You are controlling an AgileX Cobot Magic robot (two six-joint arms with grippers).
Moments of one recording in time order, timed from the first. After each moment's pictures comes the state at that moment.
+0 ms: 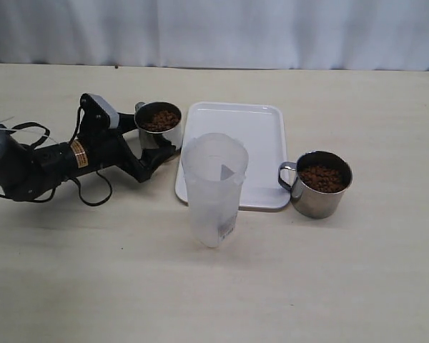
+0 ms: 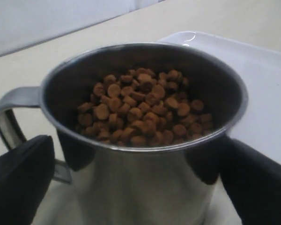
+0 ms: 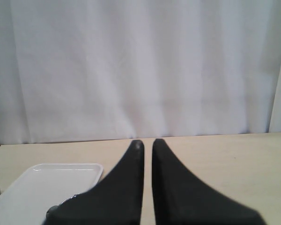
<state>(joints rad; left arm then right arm) 0.00 2.37 -1.01 0.80 -1.07 -0.18 0.01 0.00 0.00 -0.03 0.05 0.08</state>
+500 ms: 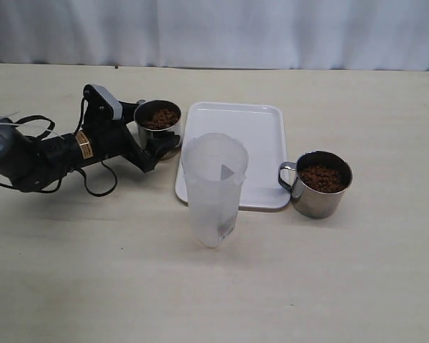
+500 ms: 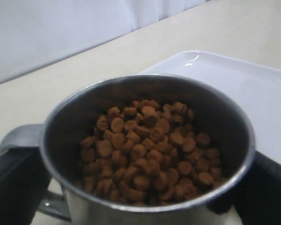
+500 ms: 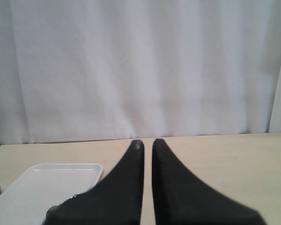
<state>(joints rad) -0.01 2.38 -1.07 0.81 -1.09 -0.19 0.01 0.00 0.00 -0.03 0.05 0.08</state>
